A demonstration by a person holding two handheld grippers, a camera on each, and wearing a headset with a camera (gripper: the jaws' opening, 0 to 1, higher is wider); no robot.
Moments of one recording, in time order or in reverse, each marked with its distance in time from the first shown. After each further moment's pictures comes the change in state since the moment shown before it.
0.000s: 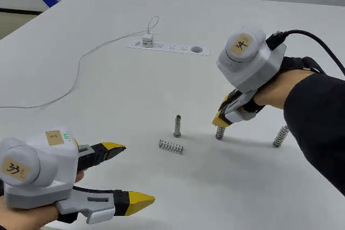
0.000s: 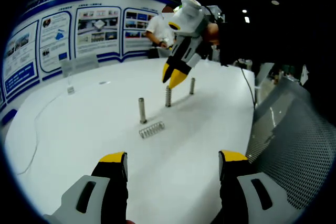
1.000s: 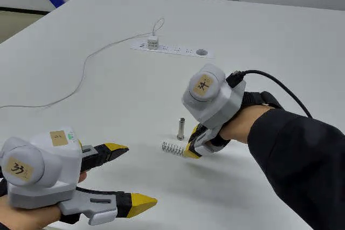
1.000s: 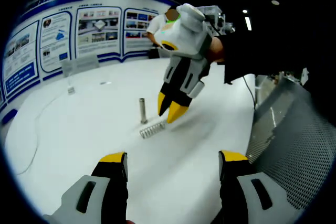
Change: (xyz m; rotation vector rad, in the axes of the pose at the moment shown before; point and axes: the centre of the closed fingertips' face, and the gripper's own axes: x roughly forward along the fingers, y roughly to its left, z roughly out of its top) left arm -0.001 0.001 0.000 -0.003 -0.001 0.005; right arm 0.059 0.057 0.013 -0.072 -0.006 0.132
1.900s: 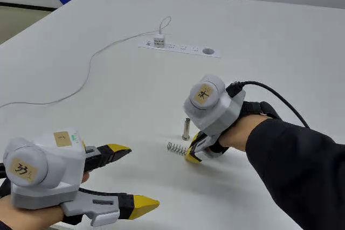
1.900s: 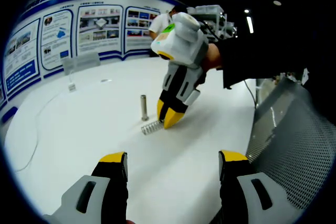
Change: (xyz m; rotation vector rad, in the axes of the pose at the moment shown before) left arm -0.001 0.002 -0.004 -0.011 0.010 0.005; right arm 0.016 -0.001 -0.004 0.021 0.010 0.010
